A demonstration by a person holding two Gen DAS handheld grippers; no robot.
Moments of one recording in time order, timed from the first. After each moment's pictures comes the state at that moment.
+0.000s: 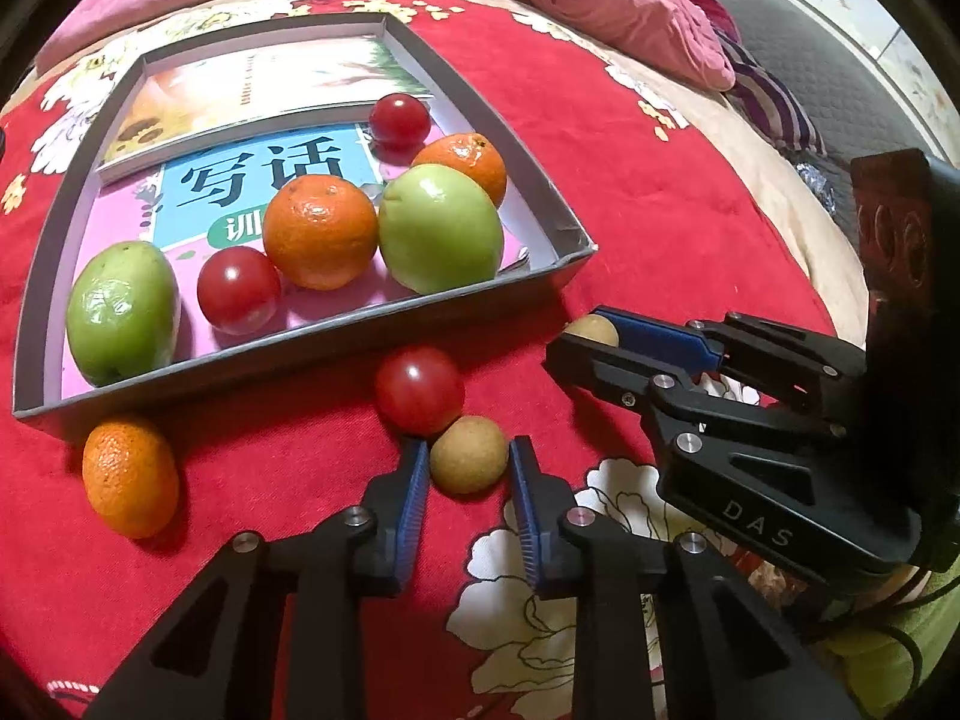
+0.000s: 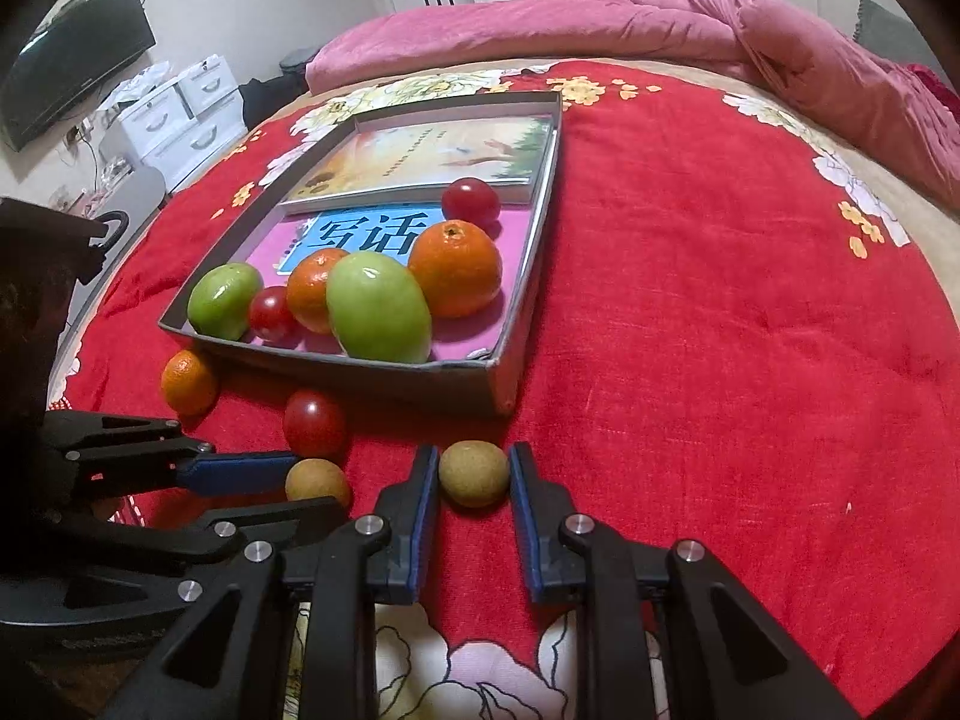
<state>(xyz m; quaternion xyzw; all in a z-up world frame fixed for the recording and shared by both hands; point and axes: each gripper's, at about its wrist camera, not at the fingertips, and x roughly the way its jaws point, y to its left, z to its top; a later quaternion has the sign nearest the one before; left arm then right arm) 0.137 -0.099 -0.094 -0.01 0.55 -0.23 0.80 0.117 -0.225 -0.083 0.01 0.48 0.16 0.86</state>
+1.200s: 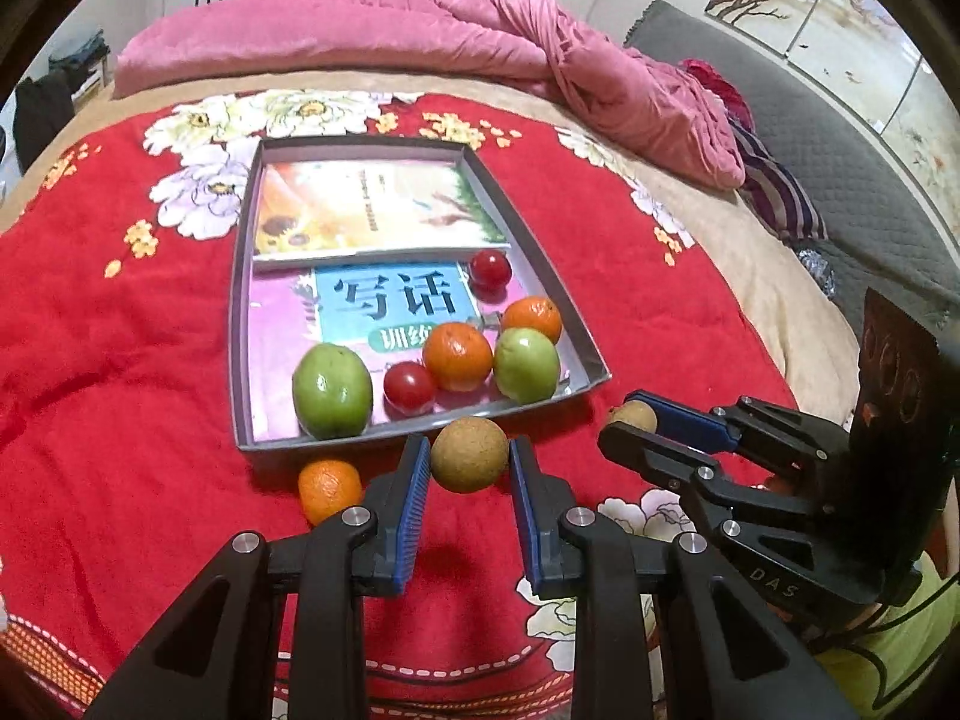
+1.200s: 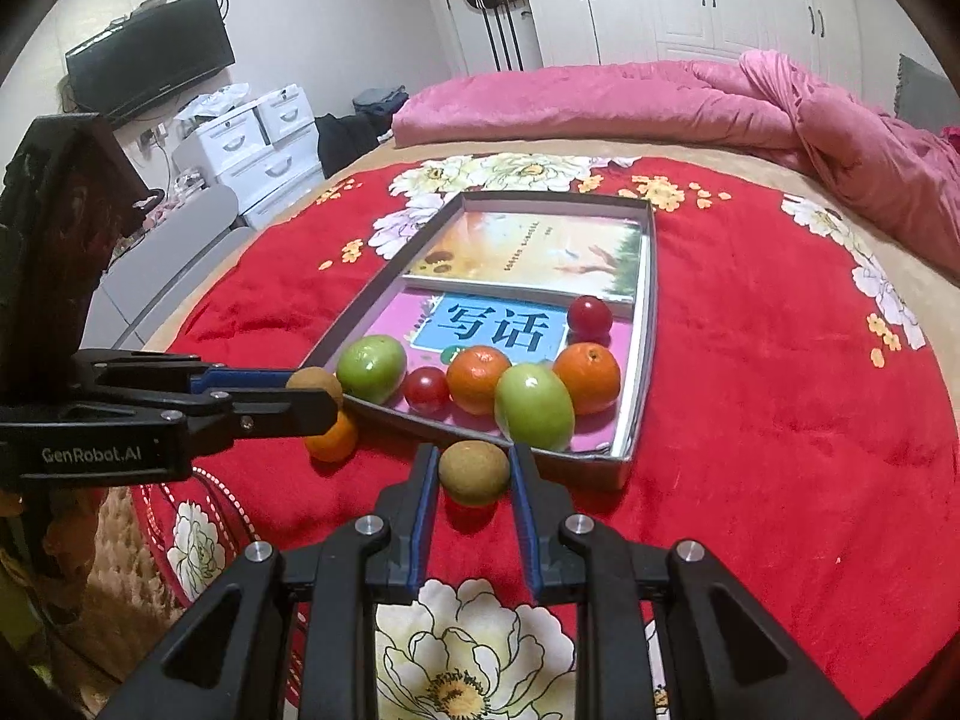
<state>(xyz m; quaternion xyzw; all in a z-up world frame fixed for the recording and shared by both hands) 0.124 -0.021 -0.006 -0.06 0.49 -0.20 0.85 0.087 -0.189 -0.016 0.00 0.40 0.23 0.89</state>
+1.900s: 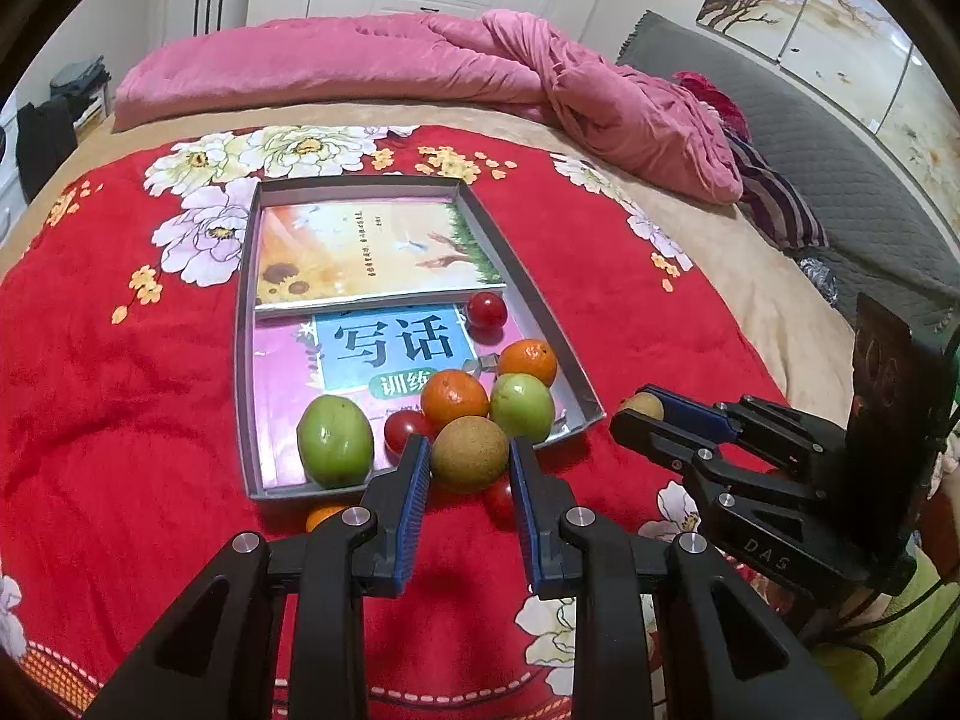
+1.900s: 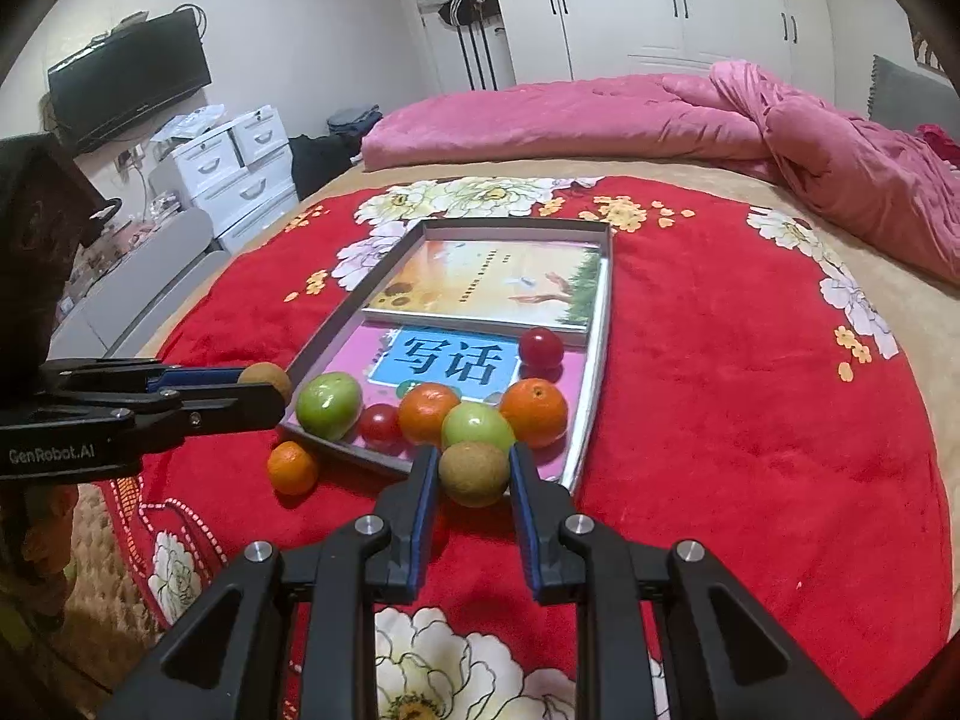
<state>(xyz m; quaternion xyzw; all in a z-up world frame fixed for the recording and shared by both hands) 0.132 -0.027 0.009 -0.05 0.46 -0.20 0.86 0.103 -0.209 -0.009 0.01 0.39 0.20 0.90</state>
